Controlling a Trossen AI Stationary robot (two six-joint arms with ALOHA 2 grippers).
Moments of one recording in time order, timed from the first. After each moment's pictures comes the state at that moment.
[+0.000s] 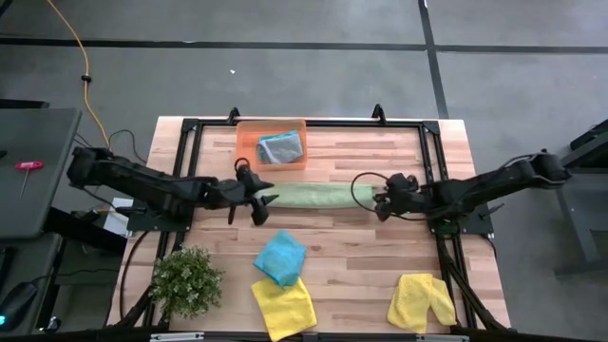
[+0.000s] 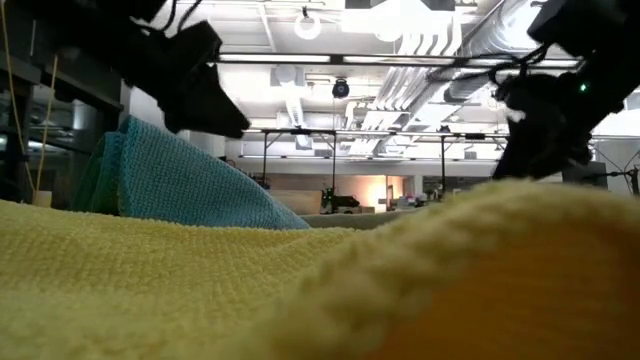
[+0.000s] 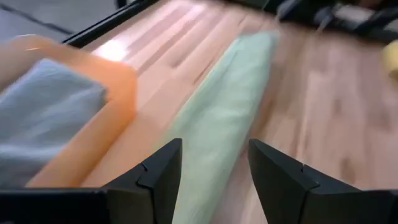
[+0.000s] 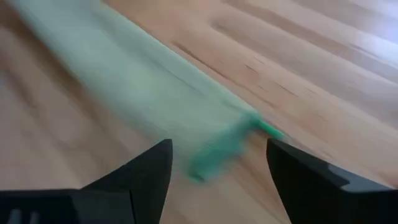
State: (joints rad) left arm 0.04 1.17 0.48 0.17 -0.41 -0.33; right arm 0.17 0.91 0.39 -0.42 0.54 0.87
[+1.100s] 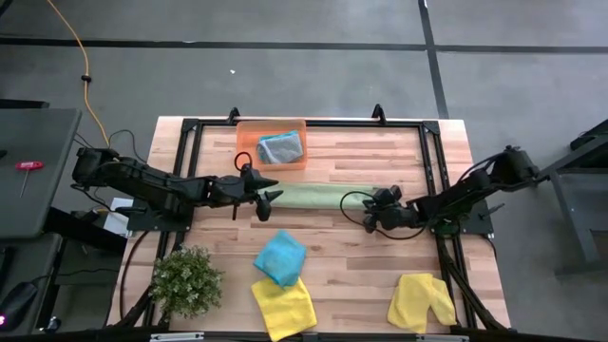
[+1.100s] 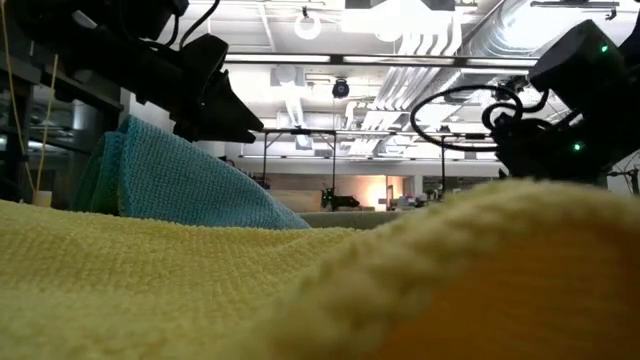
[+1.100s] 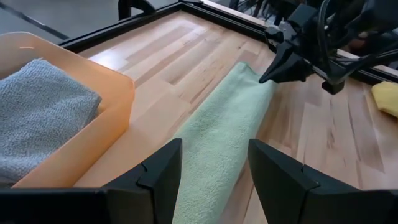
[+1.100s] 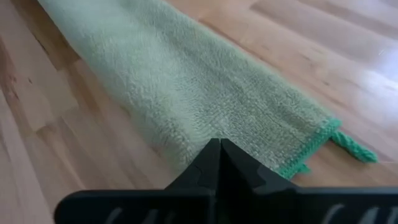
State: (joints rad) left arm 0.09 1.24 0.42 0.40 -0.37 -0.37; right arm 0.26 1.39 0.22 0.32 0.66 0.76
